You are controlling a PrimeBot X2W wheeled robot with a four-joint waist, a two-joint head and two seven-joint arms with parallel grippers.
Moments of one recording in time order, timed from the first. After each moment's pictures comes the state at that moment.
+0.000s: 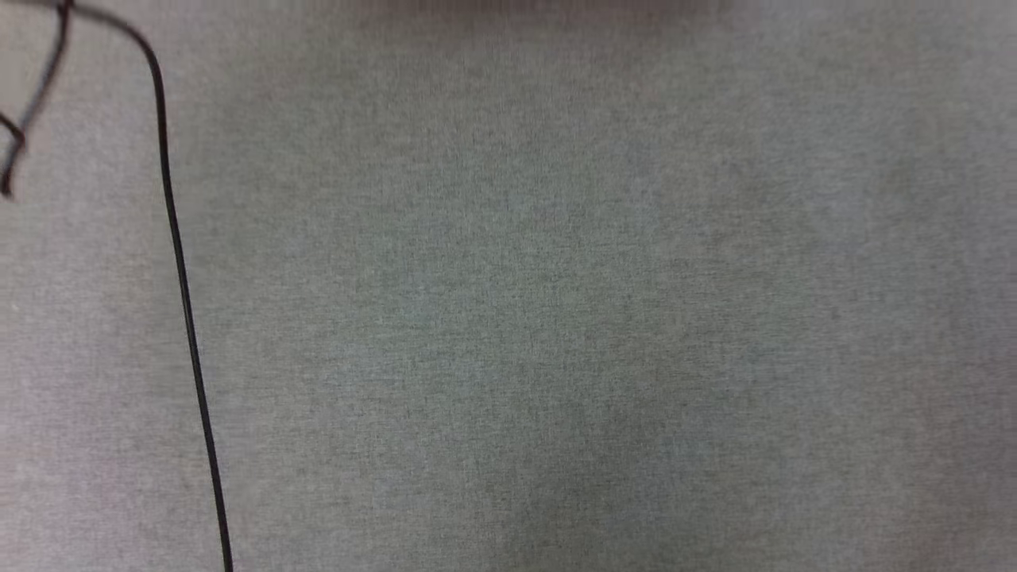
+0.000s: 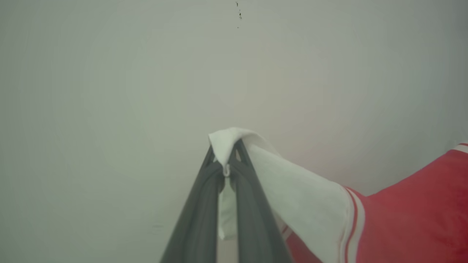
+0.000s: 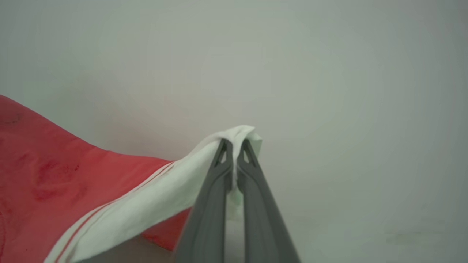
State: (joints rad) left arm -1.48 0.54 -0.57 0.66 -0.66 -0.08 -0.24; right arm -1.41 -0.45 0.41 0.66 0.50 0.13 -0.02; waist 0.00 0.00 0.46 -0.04
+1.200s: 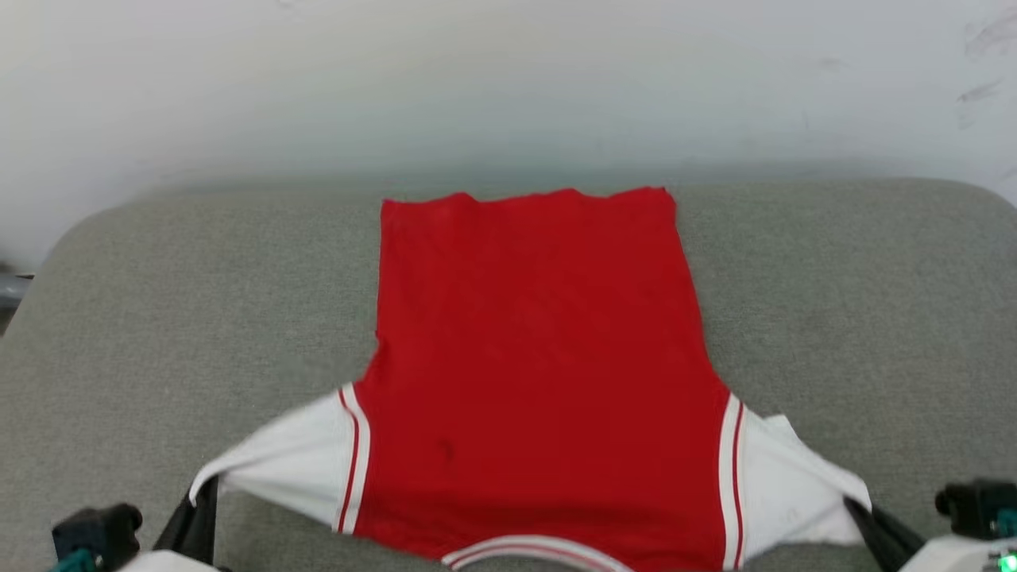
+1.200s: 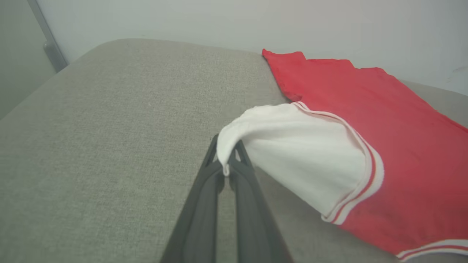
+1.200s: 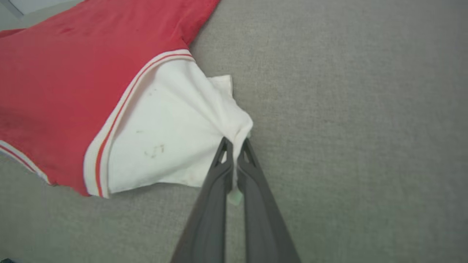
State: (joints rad) left arm 0.04 0.64 -0.41 0.10 -0.88 0.26 -0.26; right arm -0.05 -0.51 0.32 0.38 0.63 0.13 -0.04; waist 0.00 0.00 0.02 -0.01
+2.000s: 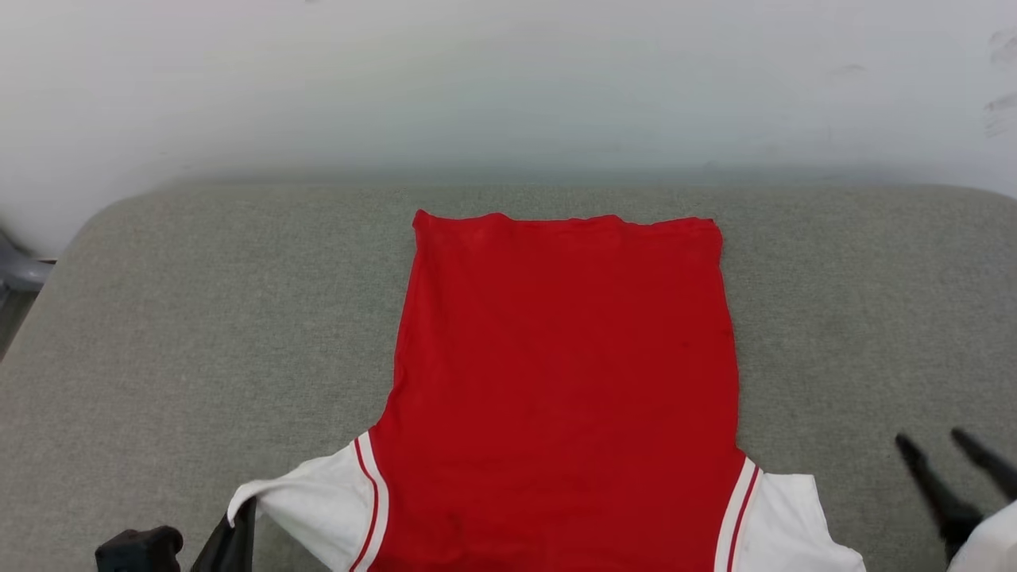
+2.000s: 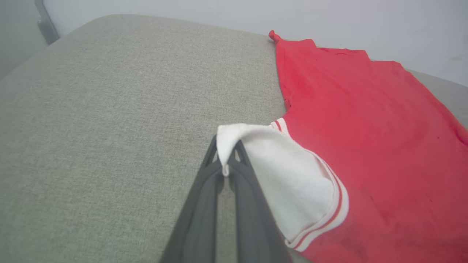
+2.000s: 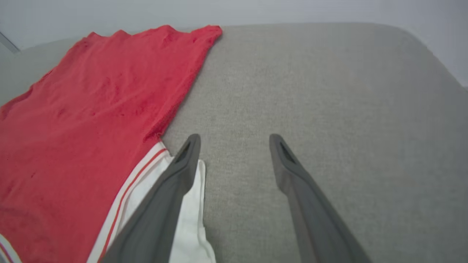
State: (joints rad) left arm 0.13 0.60 -0.45 0.04 -0.85 0.30 -0.26; right arm 0.12 -0.46 0.05 0.12 0.56 0.13 0.09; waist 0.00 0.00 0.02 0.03
